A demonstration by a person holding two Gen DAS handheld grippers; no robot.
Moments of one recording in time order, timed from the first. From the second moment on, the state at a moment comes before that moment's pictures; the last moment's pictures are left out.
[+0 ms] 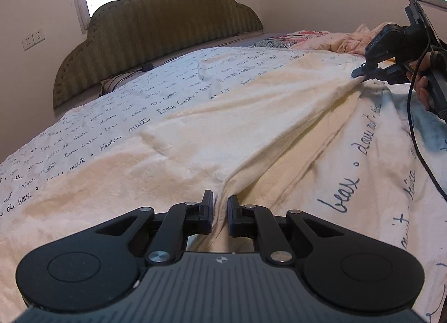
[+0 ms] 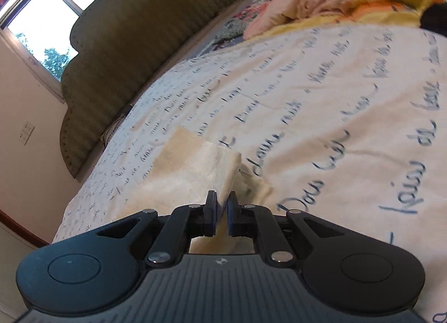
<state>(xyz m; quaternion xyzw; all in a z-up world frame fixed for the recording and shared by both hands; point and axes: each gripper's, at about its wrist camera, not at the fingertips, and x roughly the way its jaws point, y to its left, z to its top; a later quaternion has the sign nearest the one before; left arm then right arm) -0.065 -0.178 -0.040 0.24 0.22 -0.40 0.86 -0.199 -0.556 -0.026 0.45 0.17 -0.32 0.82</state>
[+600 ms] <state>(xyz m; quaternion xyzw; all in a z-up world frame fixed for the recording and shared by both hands) -0.068 -0.162 -0.034 0.23 0.22 -0.42 0.85 -0.192 -0.505 0.014 0.25 0.17 -0.40 0.86</state>
